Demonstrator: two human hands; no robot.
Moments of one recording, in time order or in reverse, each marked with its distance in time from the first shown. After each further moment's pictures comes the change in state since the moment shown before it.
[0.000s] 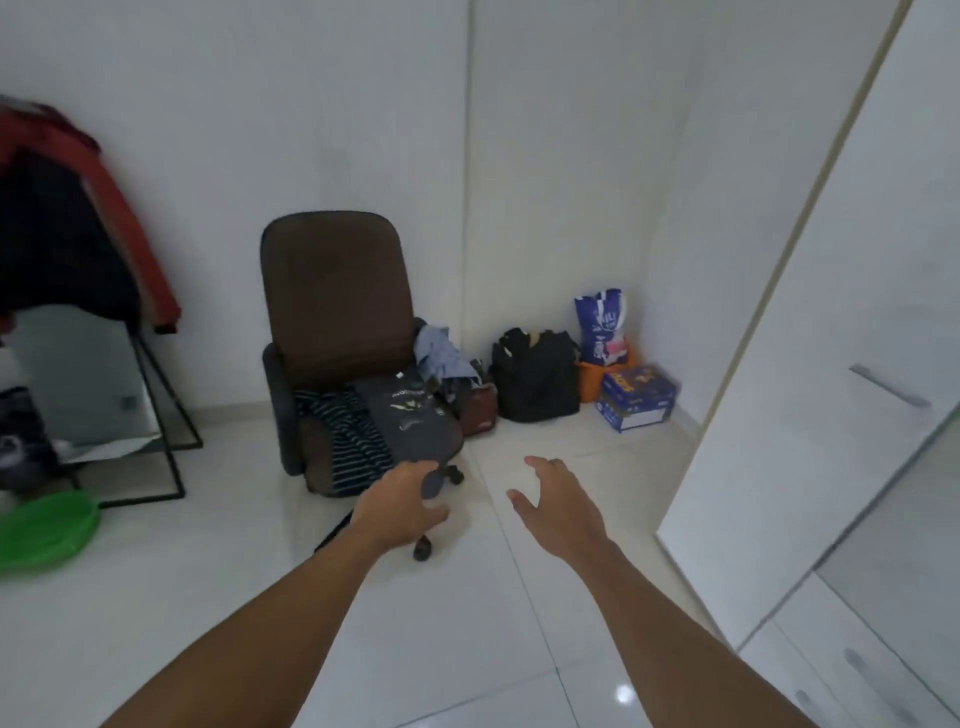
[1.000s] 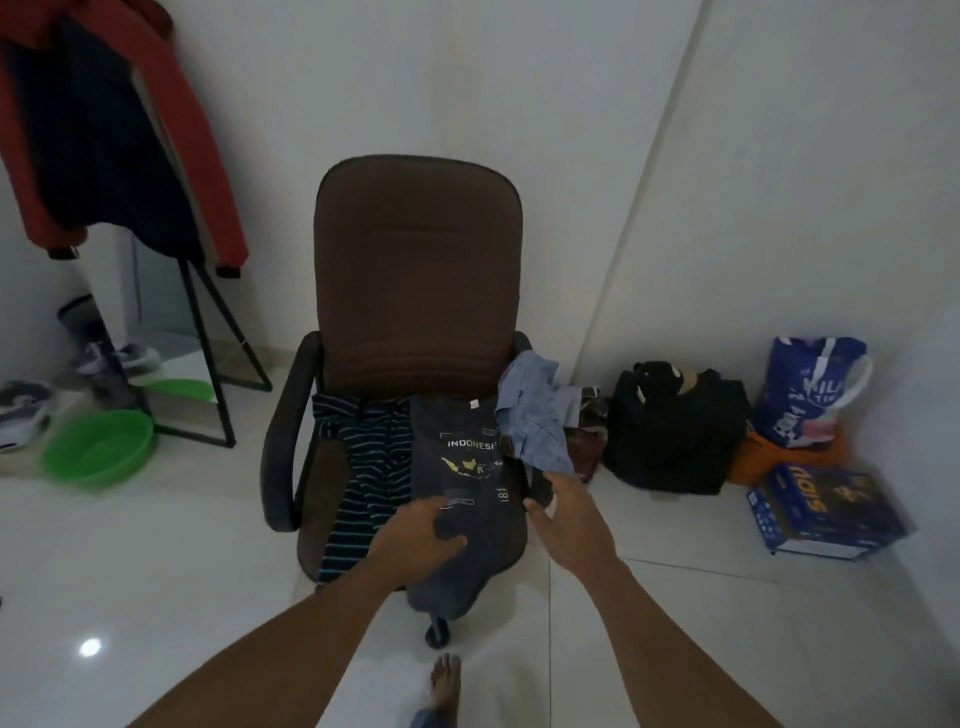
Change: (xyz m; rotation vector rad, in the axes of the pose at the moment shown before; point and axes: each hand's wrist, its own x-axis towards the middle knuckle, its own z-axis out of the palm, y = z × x) left_hand 0.491 -0.141 0.013 -0.339 0.049 -0.338; right_hand 0.586 0.020 0.150 0.095 -0.331 -0.154
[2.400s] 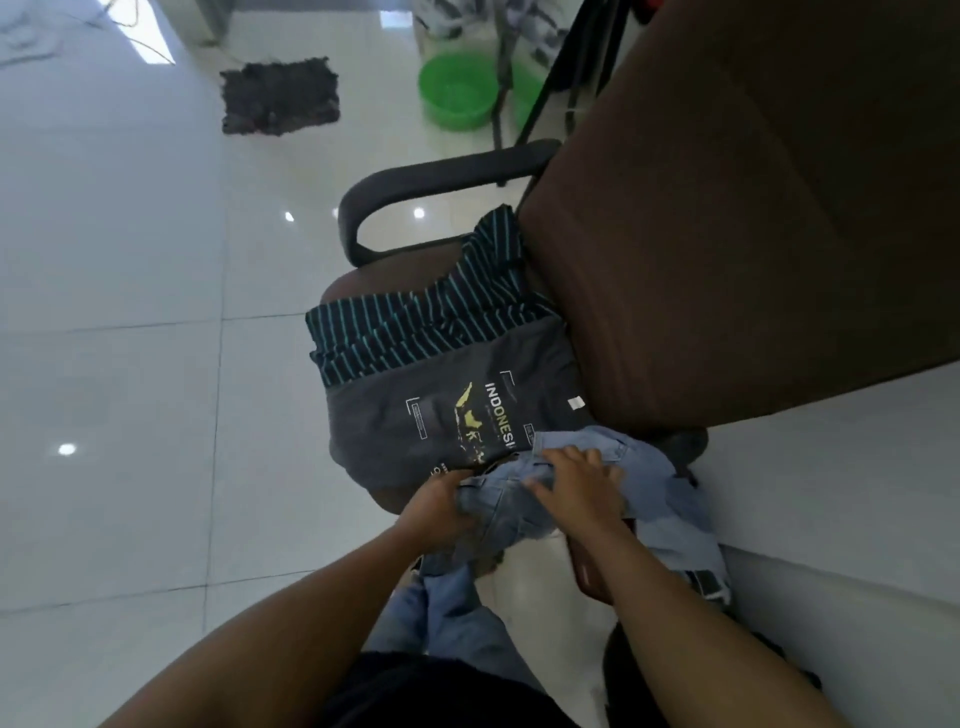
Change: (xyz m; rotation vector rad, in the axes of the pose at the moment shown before) left_hand 0.353 0.109 0.173 -0.694 0.481 -1.033; right_hand 0.506 0.076 0.035 -0.881 -0.875 -1.032
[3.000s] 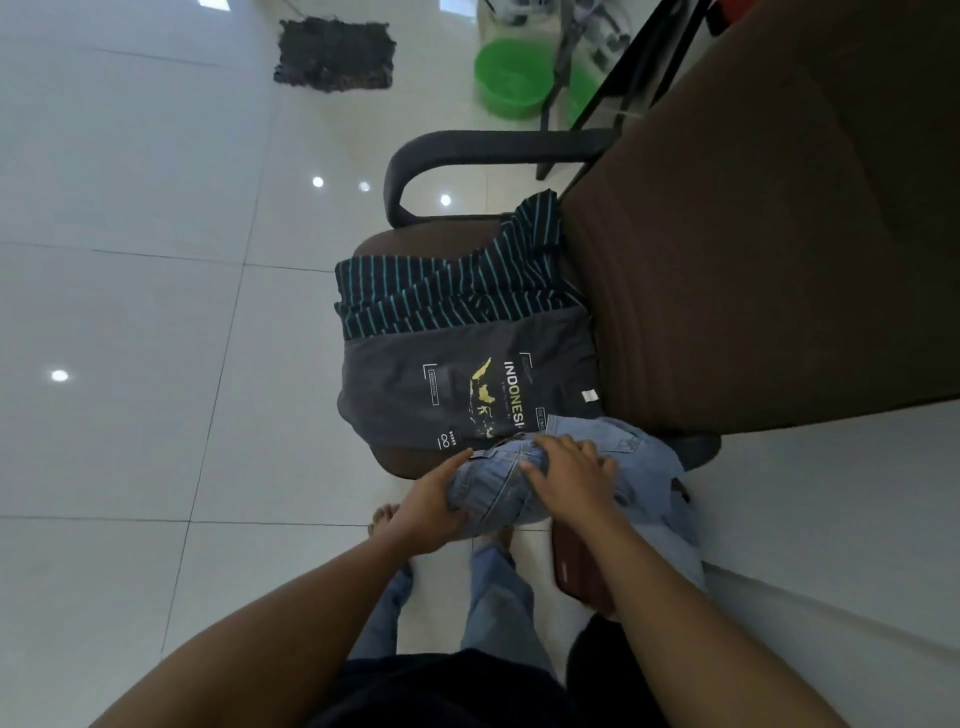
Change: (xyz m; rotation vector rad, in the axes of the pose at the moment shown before) left_hand -0.037 -0.030 0.041 -0.333 0.126 0.065; right_hand -0.008 -0.016 0.014 -0.099 -0.041 -0.097
